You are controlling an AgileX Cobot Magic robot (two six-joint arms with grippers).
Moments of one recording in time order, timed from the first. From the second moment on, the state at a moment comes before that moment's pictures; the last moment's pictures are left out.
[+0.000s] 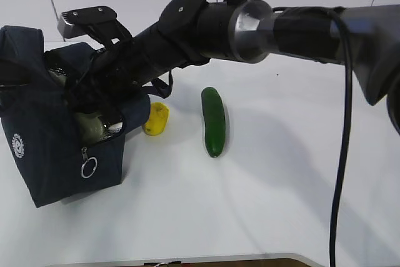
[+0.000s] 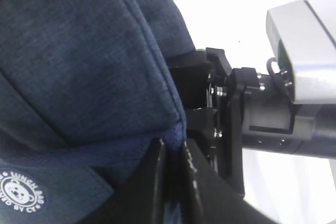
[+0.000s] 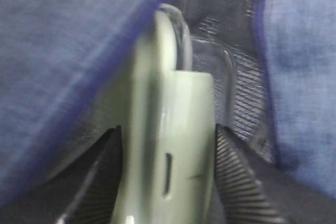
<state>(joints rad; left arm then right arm) -0.02 1.20 -0.74 -1.13 0.64 0.52 0.65 2.29 -1.91 0.98 0.67 -1.02</state>
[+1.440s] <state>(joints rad) -0.02 1.20 -0.74 -1.08 0.63 0.54 0.65 2.26 -2.41 0.21 1.19 -0.37</state>
